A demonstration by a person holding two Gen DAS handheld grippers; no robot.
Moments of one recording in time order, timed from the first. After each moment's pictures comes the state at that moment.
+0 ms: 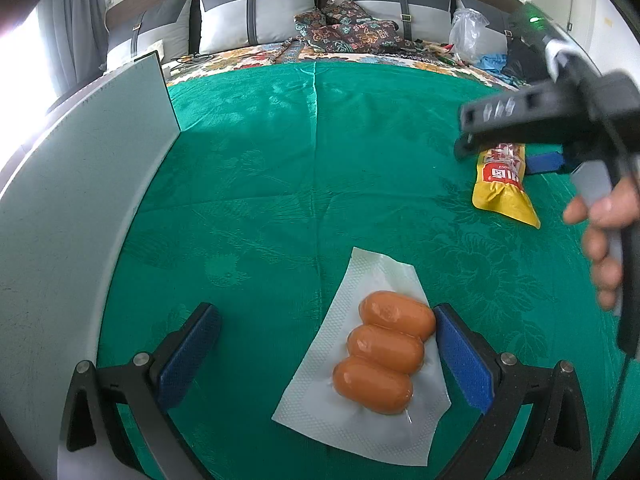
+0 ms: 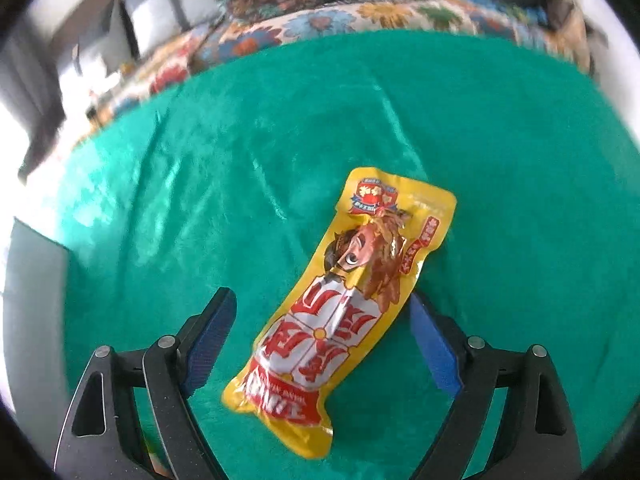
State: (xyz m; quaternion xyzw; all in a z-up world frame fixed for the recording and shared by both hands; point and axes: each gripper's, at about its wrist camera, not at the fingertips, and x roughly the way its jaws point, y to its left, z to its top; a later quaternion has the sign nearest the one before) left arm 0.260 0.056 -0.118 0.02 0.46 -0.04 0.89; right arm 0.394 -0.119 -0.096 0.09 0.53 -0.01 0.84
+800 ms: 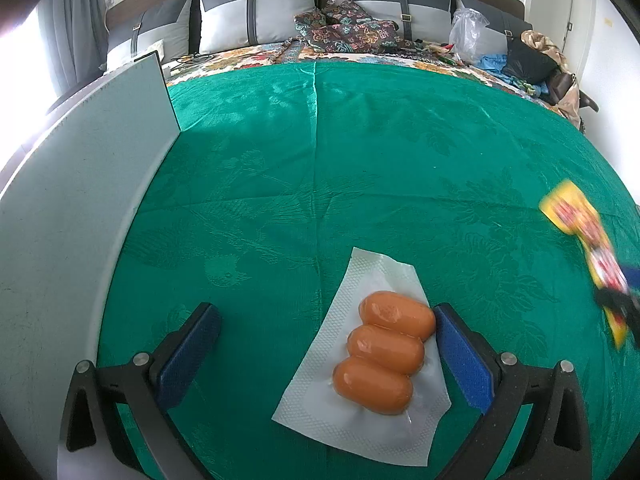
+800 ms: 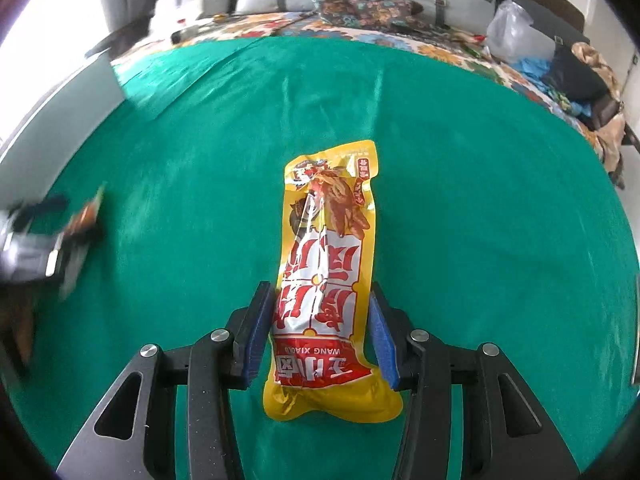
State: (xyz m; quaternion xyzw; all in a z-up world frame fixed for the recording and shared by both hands) left arm 0.260 0.056 -0.118 0.02 0.46 -0.04 0.89; right arm 0.256 -0.178 -0.103 -0.05 0.48 0.12 0.87
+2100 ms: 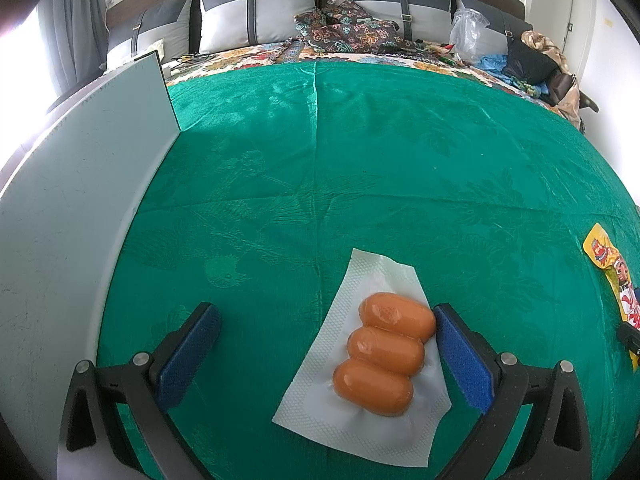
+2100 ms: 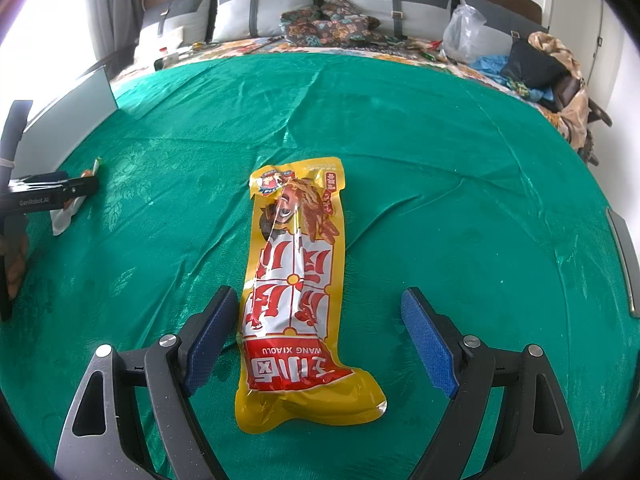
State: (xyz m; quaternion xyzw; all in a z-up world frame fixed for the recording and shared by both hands) left arm 0.260 0.056 -0.117 0.02 0.46 -0.04 0.89; right arm 0.197 -0.225 -0.117 -0.03 0.44 0.08 0.90
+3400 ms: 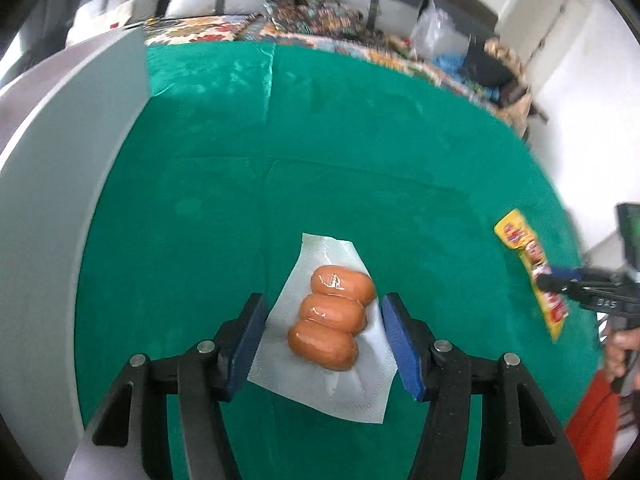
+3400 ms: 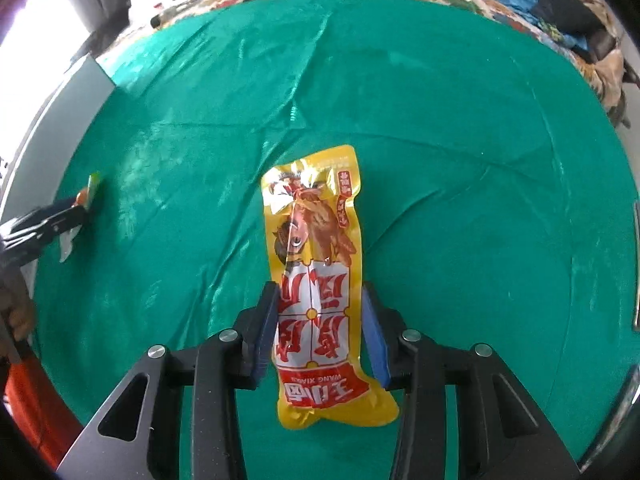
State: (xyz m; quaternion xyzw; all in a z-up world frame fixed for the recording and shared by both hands) left arm 0.209 0.067 -0.074 -0.08 0.50 -0.14 0.85; right arm 0.237 -0.229 -0.089 0.02 0.57 0.12 0.81
